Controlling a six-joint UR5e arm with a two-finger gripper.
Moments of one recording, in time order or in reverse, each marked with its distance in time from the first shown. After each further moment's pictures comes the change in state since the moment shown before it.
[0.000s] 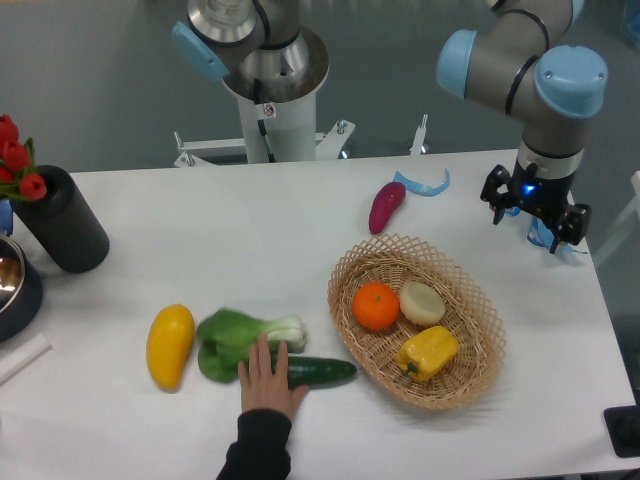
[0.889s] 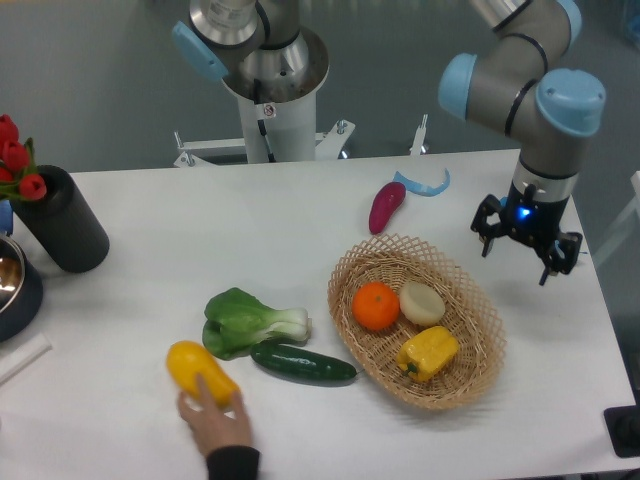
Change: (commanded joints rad) arm -0.061 -0.175 0.122 0.117 -0.181 -0.066
